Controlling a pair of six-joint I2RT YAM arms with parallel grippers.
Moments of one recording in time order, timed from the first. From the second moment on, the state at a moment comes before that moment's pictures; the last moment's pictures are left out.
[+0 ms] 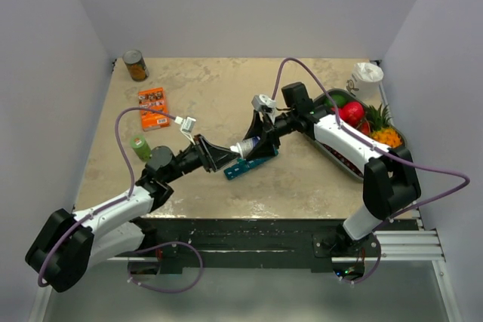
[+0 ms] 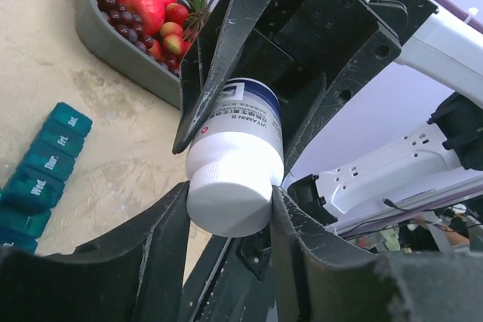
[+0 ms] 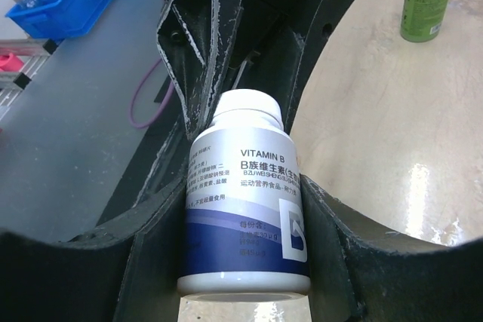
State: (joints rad) left arm -0.59 1.03 0.33 0.80 0.46 -0.95; right arm 0.49 1.61 1.19 -0.36 -1.38 -0.49
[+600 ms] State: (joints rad) left arm -0.59 1.01 0.64 0.17 0.46 -0.54; right arm 0.57 1.61 1.21 -0.58 -1.14 -0.79
